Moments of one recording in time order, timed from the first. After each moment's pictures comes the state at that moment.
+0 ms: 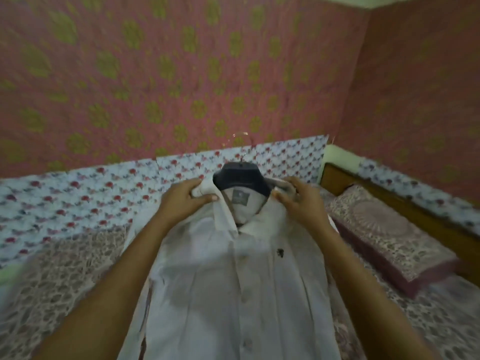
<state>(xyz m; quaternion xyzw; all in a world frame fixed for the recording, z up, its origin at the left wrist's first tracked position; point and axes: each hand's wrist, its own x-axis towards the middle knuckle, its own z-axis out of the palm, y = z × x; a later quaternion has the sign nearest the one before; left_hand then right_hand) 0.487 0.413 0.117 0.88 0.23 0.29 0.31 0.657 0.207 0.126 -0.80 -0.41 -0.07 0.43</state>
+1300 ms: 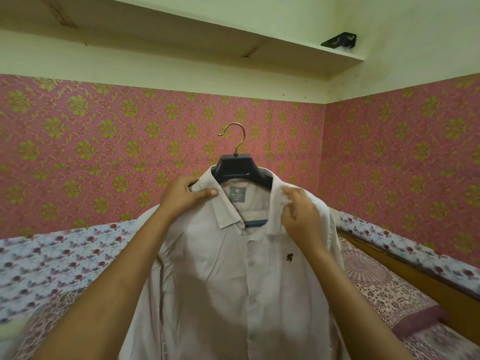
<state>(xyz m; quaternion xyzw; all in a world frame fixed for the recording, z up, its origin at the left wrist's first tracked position) 0.436 0.256 0.281 0.85 0.19 0.42 0.27 0.608 0.062 0.230 -0.71 -0.44 -0.28 0.48</state>
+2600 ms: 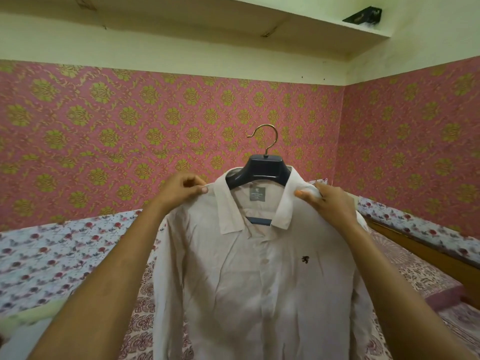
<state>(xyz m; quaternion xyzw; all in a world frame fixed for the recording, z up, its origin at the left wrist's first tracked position) 0.349 0.352 0.257 0.87 0.15 0.34 0.33 0.578 0.095 0.227 -0.82 -0.40 -0.25 0.33</state>
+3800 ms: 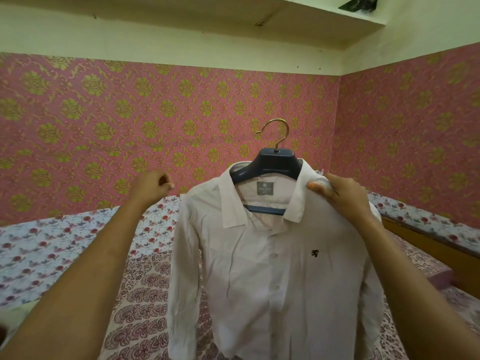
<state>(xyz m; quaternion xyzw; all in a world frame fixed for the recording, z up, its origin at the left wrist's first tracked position) 0.323 0.389 0.241 0.87 0.33 0.35 0.11 0.577 0.052 0.231 -0.81 -0.42 -0.27 0.31</state>
